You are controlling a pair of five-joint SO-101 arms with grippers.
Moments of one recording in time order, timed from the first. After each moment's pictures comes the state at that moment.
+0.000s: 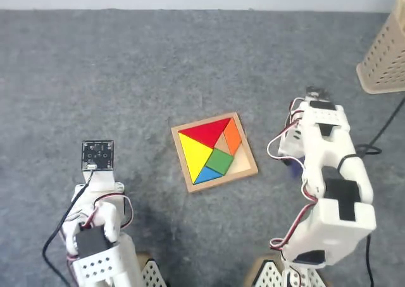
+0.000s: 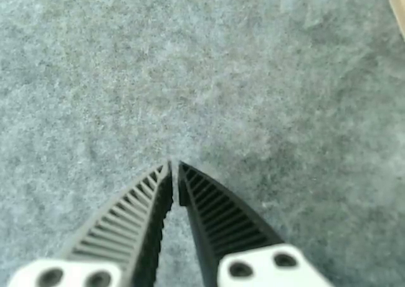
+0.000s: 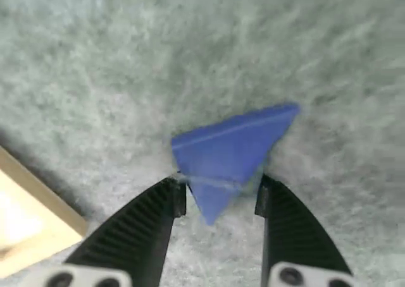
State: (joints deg) left arm -25.1 -103.4 96.9 71.5 -11.3; right arm 2.1 9.8 22.2 68.6 -11.4
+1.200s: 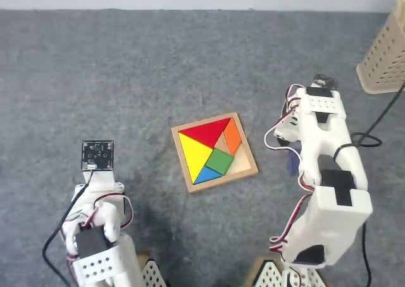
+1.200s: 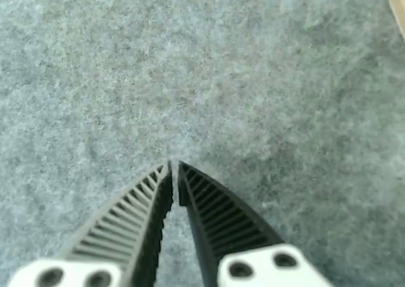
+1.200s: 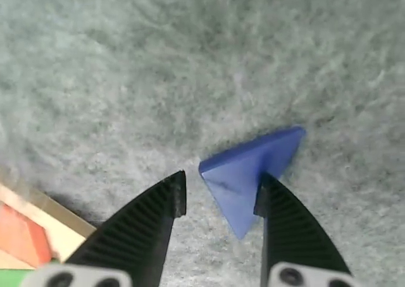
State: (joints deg) left arm -25.1 -103.4 96.9 71.5 -11.3; right arm 1.2 18.7 11.2 70.7 -23.4
